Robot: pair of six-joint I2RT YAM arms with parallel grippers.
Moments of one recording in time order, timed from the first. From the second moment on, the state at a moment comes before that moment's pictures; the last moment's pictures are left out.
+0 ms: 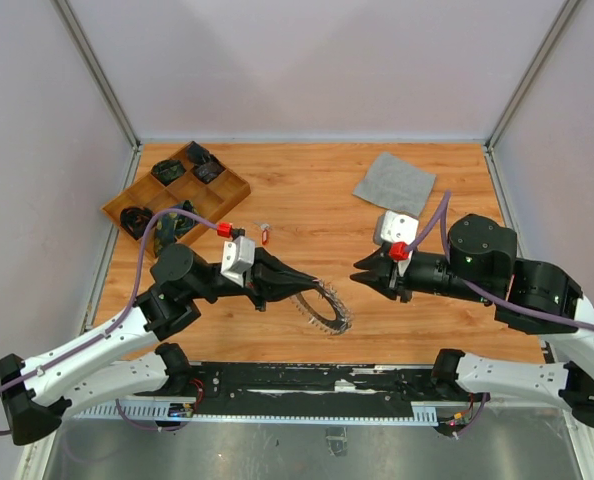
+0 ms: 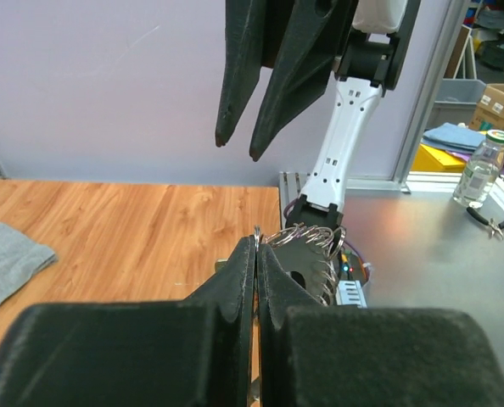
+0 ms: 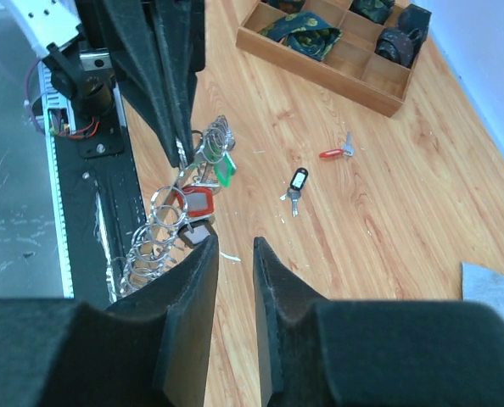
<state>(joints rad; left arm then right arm) -0.93 0.80 0.72 0.34 0.59 -0.16 1.10 0.91 1.44 -0.87 -0.12 -0.22</state>
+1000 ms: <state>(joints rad) -0.93 0.81 0.70 0.44 0.55 -0.19 1.13 0.87 1.26 -0.70 -0.18 -0.06</state>
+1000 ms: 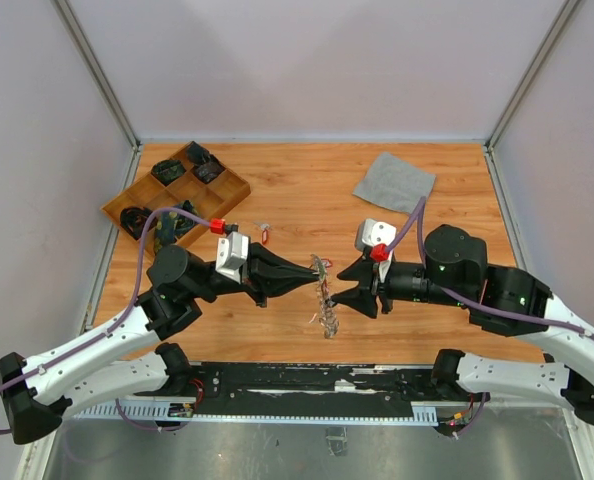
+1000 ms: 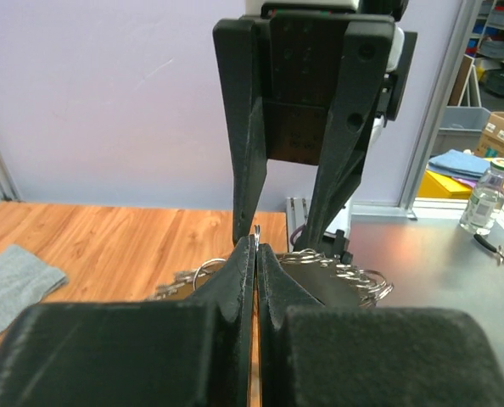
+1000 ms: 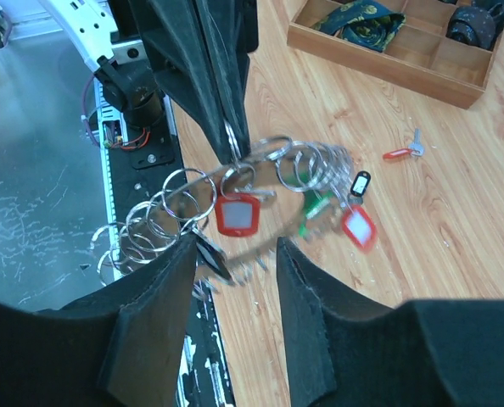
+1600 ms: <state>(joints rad) -0.93 0.80 0.68 0.56 0.63 -0.24 1.13 0.82 1.22 -0.67 -0.21 -0.10</state>
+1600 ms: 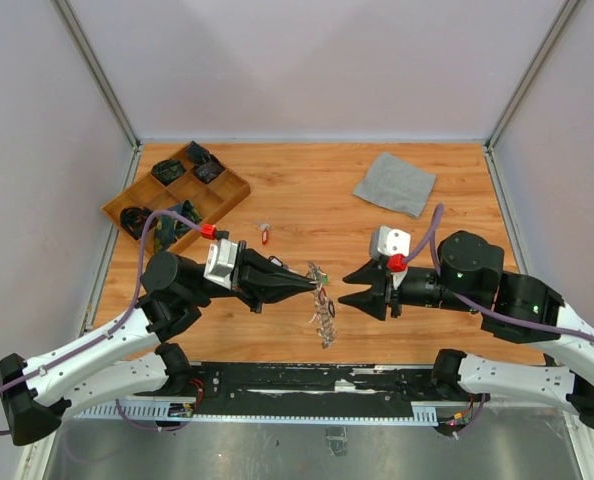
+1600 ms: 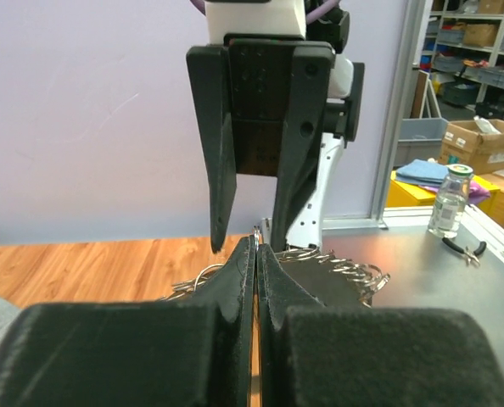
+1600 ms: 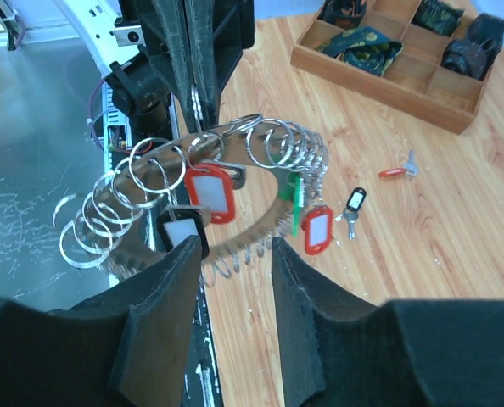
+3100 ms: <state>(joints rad) -0.93 0.80 0.67 0.63 0.74 -0.29 1.13 0.88 1.19 -0.51 -0.36 -0.09</state>
